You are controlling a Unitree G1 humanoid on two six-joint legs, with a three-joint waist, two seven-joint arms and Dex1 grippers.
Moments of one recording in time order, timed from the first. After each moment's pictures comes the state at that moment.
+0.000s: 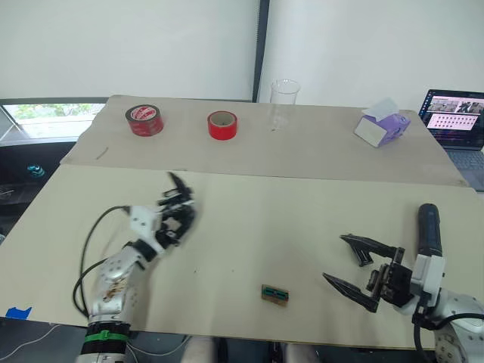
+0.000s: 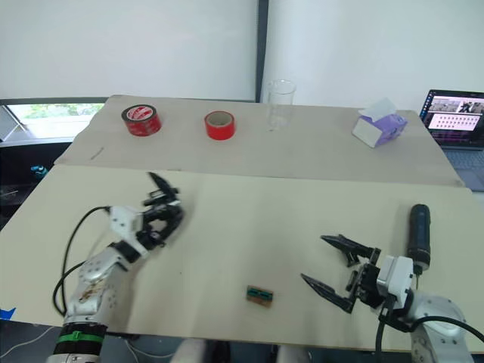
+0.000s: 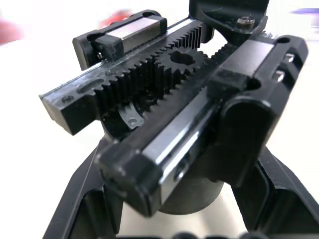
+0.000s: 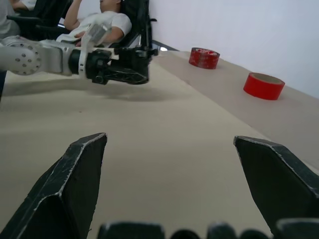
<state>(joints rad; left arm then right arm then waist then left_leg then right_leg) -0.16 0.35 0.06 0.05 -0.31 -0.05 -0.70 0.32 -0.60 -0.27 -0.30 0.60 -0.21 1.13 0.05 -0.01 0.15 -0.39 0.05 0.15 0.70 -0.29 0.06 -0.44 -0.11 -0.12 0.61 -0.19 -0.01</state>
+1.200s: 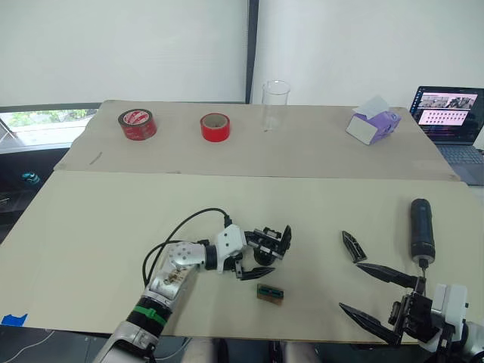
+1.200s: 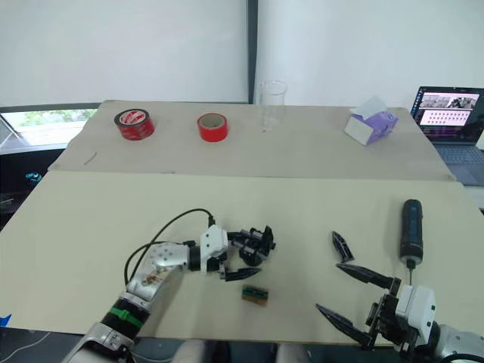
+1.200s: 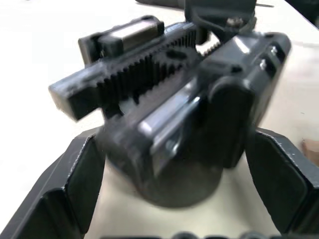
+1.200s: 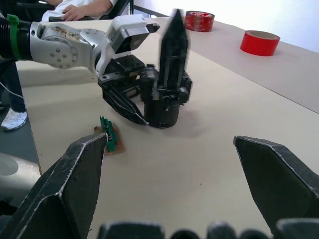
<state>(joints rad) -0.36 0.34 -0.31 0.24 -0.17 -0.05 -1.06 0.56 -0.60 -0.38 -0.40 0.59 -0.18 1.13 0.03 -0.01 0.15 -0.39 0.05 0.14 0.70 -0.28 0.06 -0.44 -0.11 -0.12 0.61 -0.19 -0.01</state>
